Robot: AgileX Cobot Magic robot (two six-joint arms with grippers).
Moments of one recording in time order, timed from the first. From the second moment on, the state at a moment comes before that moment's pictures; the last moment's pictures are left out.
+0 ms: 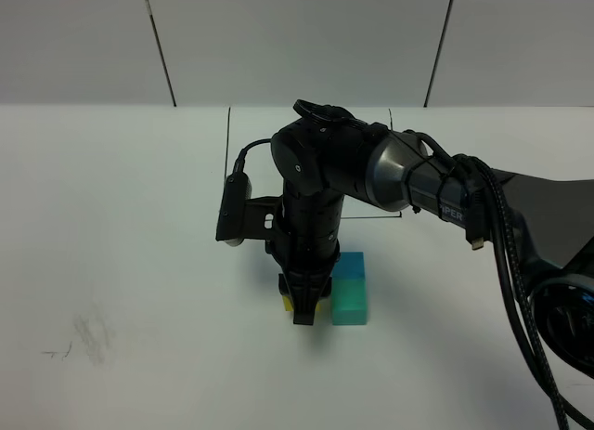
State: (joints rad) left arm -0.03 -0.01 -0.53 0.07 1.04 -0.04; right arm 0.72 2.24 -1.76 0.04 1.08 -0.77
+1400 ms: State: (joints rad) left arm -0.03 -0.01 -0.53 0.07 1.04 -0.04; right arm 0.69 2.24 -1.63 0.07 0.95 -0.80
